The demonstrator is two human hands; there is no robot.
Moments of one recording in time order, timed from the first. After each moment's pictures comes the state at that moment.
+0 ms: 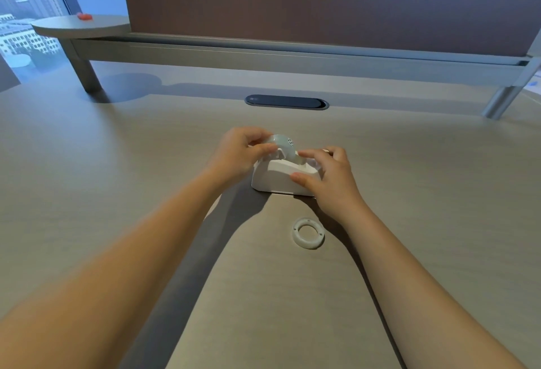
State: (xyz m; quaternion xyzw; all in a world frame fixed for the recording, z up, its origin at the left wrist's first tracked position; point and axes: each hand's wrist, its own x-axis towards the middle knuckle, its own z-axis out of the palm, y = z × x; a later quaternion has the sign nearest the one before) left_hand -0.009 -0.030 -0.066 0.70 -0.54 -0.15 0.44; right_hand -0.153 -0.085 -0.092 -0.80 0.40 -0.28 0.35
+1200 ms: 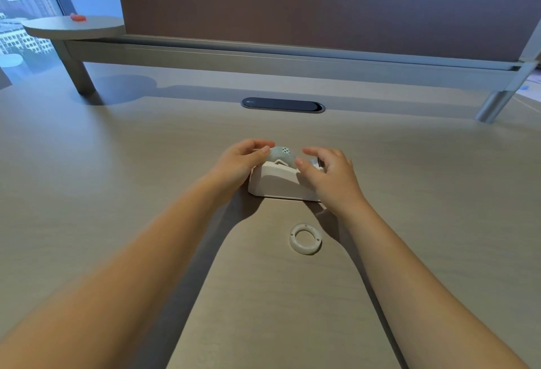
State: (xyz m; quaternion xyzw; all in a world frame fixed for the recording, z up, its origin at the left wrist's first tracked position) left_hand -0.012 -0.033 -0.079 0.63 -0.40 -0.38 0.55; right_hand -0.152 -0.088 -0.081 -0.78 0.44 -0.28 0.35
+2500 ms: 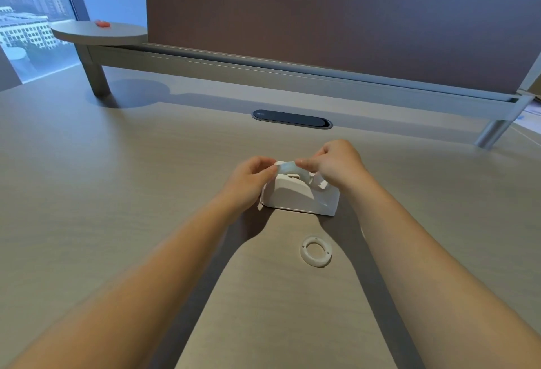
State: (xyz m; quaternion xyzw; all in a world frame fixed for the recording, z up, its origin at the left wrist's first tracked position) left_hand -0.009 -0.018 -0.085 0.66 -0.39 -0.35 0.54; right_hand -0.122 -0.094 -0.030 -0.78 0.51 -0.17 0.32
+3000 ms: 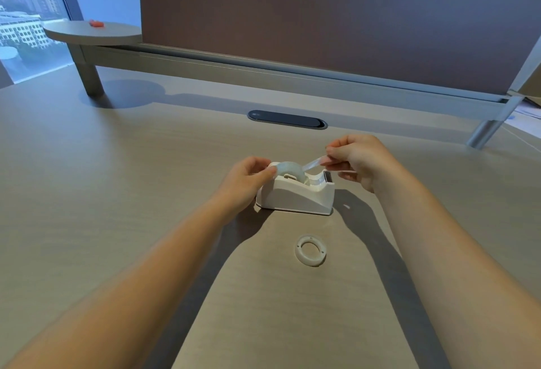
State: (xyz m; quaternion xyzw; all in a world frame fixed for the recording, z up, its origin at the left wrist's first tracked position) left_hand -0.010 -0.018 -0.085 0.68 -0.40 -0.33 0.52; right_hand -0.153 -0.112 -0.017 -0.67 0.49 -0.24 0.50
